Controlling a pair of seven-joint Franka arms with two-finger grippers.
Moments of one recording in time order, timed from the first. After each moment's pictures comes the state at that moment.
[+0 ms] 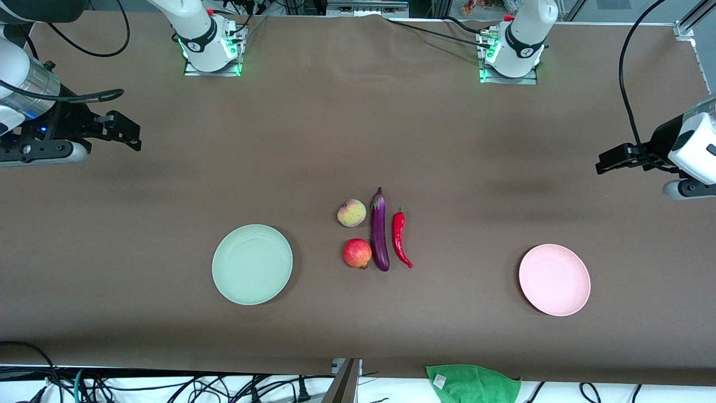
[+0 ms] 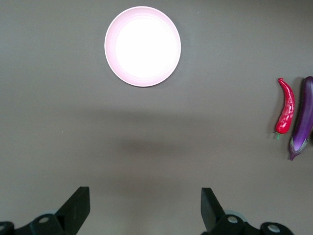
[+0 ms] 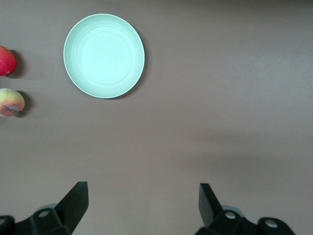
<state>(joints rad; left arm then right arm) 0.01 0.19 -0.01 -1.43 -0.04 1.51 -0.13 0.18 0.09 -0.04 -1.50 0.00 1.58 0.06</state>
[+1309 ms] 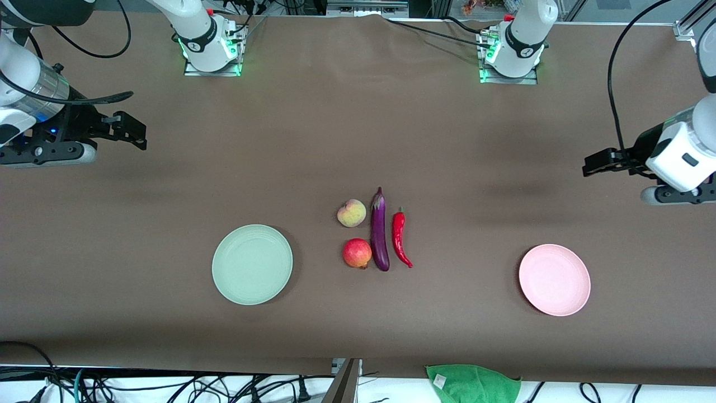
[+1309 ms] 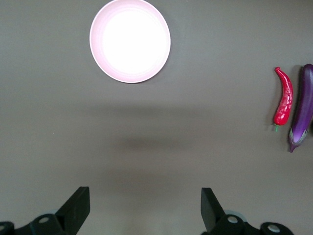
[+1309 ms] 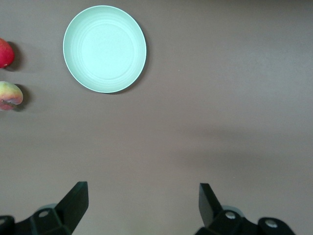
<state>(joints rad) -0.02 0.22 -0.03 -1.43 -0.04 1.51 -0.12 0.20 0.10 -0.05 -1.50 0.00 1.56 0.06</state>
